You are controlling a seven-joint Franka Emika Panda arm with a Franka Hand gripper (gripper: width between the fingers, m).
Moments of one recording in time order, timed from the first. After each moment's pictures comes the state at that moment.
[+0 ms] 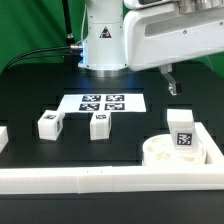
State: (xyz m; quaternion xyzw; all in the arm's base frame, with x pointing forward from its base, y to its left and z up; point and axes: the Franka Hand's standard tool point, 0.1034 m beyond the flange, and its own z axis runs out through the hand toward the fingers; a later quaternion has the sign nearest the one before) arm 0.645 0.113 0.139 -0.99 -0.06 -0.04 0.09
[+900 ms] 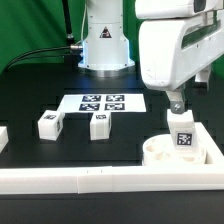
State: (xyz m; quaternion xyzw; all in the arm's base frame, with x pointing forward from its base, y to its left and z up) arm 0.649 0.097 0.120 -0.88 -0.48 -0.04 0.02
